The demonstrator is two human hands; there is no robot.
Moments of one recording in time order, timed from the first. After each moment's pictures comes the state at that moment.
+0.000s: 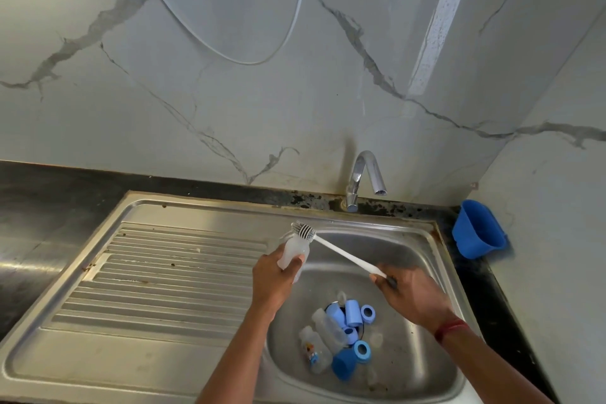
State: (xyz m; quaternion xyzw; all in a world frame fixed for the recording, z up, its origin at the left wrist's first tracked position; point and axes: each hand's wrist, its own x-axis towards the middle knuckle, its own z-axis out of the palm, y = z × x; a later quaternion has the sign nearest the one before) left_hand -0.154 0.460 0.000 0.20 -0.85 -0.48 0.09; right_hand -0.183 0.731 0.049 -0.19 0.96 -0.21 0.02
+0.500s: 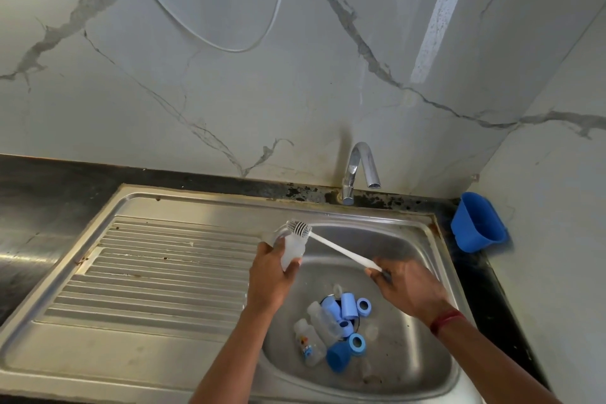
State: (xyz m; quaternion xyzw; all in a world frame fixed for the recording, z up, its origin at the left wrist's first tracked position) left_hand -0.150 0.473 0.001 0.14 -0.93 -0.32 0.08; right_hand -0.192 0.734 0.055 -0.18 0.97 -0.16 0.05
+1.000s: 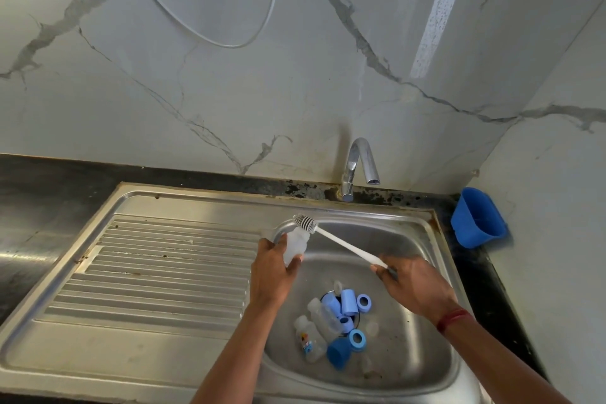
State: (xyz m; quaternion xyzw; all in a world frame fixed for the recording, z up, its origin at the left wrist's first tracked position) left_hand -0.152 0.479 0.004 0.14 -0.94 -0.30 0.07; right_hand -0.189 0.743 0.056 -0.19 0.97 -0.15 0.02
